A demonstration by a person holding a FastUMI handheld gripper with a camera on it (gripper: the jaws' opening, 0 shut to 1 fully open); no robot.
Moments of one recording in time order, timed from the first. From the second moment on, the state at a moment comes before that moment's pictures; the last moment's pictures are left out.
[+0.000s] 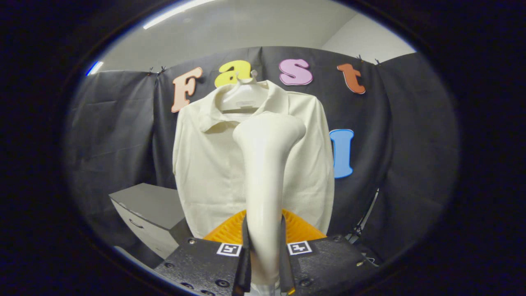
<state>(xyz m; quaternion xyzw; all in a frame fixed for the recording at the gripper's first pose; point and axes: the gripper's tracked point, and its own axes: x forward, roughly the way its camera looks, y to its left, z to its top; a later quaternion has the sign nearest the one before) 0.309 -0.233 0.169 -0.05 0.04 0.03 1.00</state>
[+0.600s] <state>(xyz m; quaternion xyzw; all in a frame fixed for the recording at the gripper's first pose) 0.367 -0.271 0.146 -0.02 0.06 0.03 1.00</state>
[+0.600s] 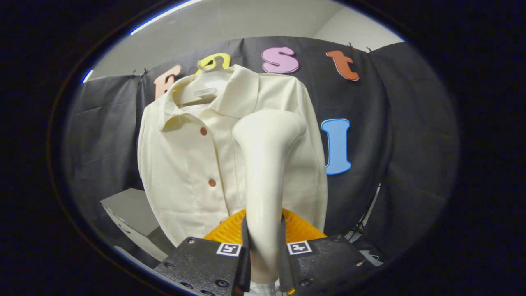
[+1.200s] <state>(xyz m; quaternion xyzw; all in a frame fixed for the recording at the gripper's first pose) 0.330 -0.302 0.002 -0.01 0.17 0.03 0.98</state>
